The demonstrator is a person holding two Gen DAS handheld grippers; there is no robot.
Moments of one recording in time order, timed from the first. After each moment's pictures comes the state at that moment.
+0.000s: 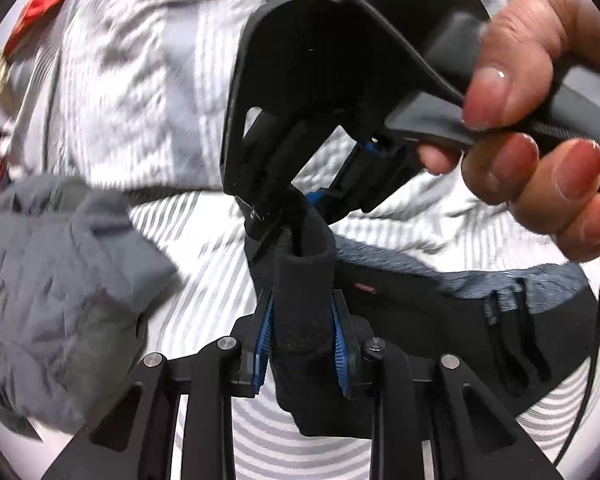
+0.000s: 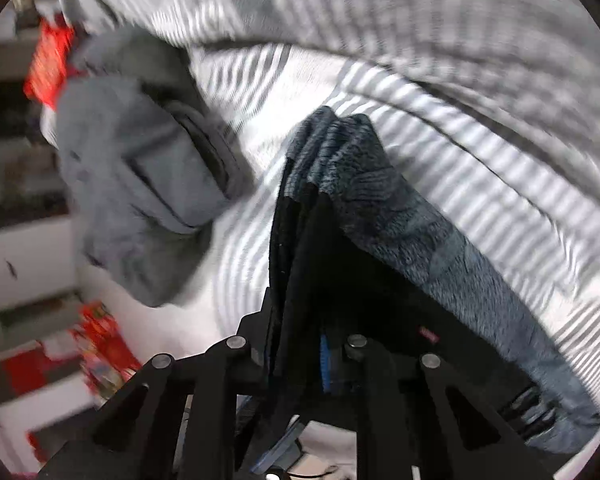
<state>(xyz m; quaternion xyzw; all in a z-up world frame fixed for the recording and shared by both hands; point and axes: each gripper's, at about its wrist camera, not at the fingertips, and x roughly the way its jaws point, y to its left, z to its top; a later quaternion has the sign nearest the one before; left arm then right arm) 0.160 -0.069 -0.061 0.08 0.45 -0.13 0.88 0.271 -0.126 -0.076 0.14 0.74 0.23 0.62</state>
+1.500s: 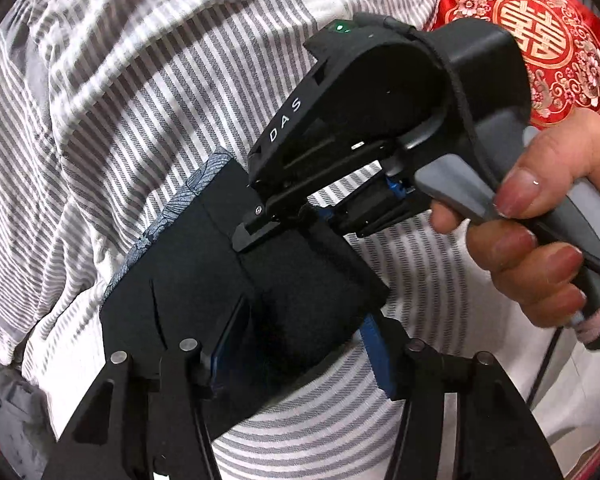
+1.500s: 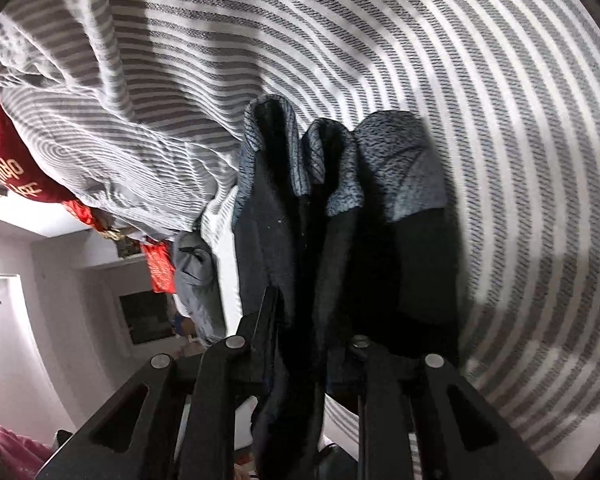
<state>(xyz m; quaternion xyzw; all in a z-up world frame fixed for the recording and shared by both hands) -0.012 -0.432 -0.072 0.31 0.47 -0.36 0.75 0.006 -0.588 -0.129 0.52 0.55 0.15 0.64</state>
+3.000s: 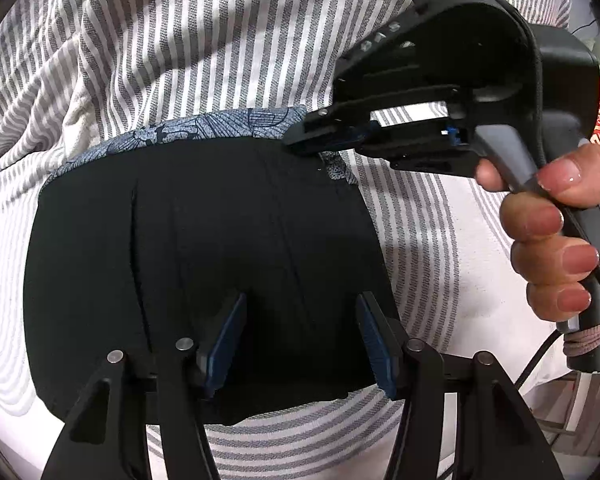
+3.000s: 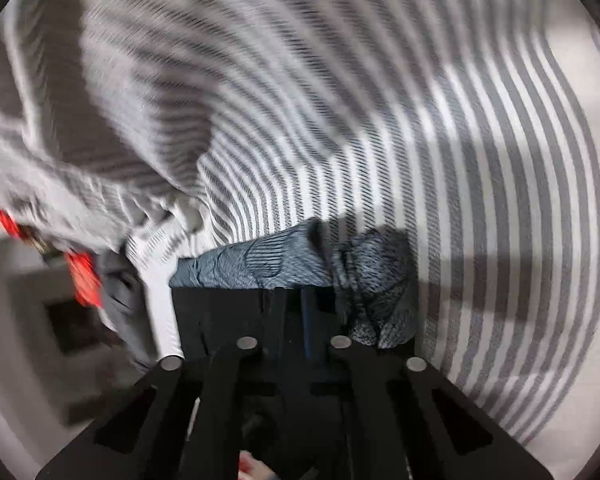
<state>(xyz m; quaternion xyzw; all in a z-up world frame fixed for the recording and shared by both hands) 0.039 -0.416 -0.113 0.09 0.63 -0.28 0.72 0.068 -0.611 -0.135 0.44 0.61 0.05 0.65</state>
